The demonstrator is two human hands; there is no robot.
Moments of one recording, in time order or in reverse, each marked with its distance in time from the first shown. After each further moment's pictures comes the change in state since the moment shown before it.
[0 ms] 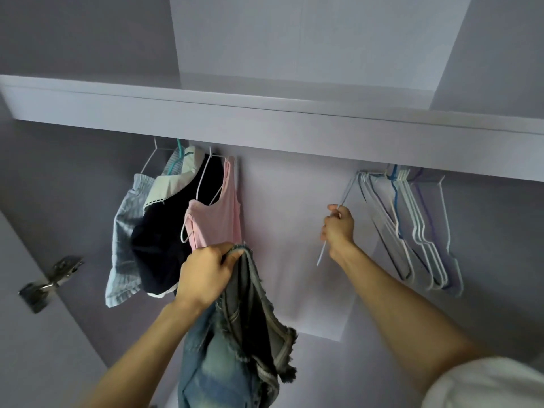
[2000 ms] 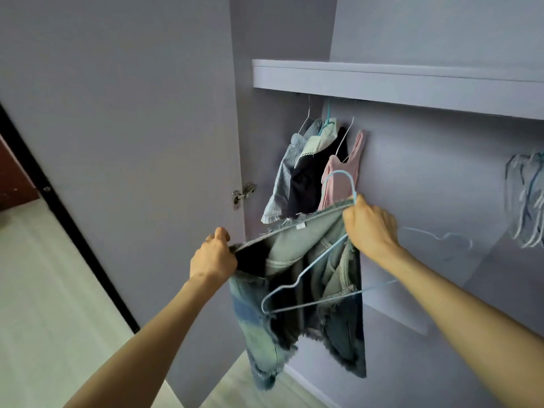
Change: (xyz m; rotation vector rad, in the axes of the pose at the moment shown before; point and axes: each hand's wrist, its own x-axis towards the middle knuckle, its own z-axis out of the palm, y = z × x) left_hand -0.211 -0.111 -0.173 0.335 -0.047 -0.657; right_hand -0.306 -0.028 0.050 -1.176 -0.411 -0.849
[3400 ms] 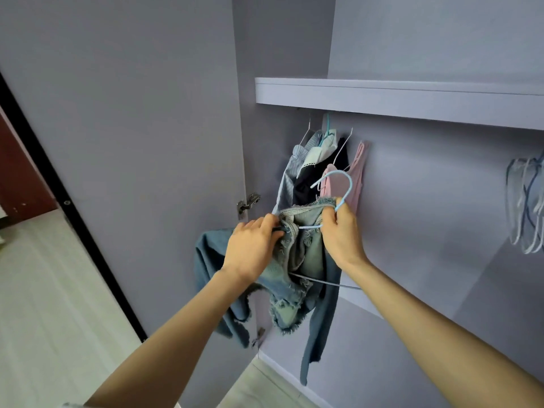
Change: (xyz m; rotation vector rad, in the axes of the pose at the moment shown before) left_hand -0.009 0.046 -0.016 0.048 0.315 0.663; right_hand -0.008 -0.050 0.015 0.961 0.099 0.134
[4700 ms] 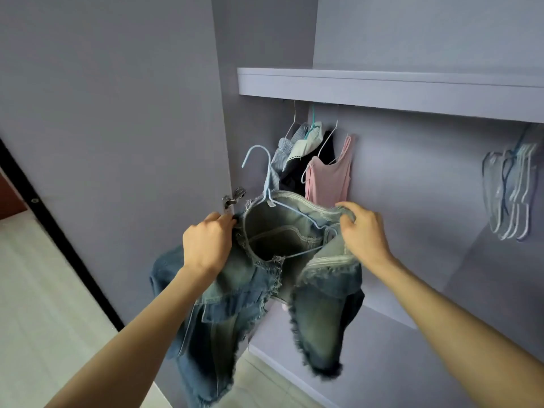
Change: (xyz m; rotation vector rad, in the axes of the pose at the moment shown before) left_hand -0.005 -0.034 -0.004 0.168 0.153 -0.172; right_hand 0.003 0.035 -0.057 -0.441 0.051 -0.133
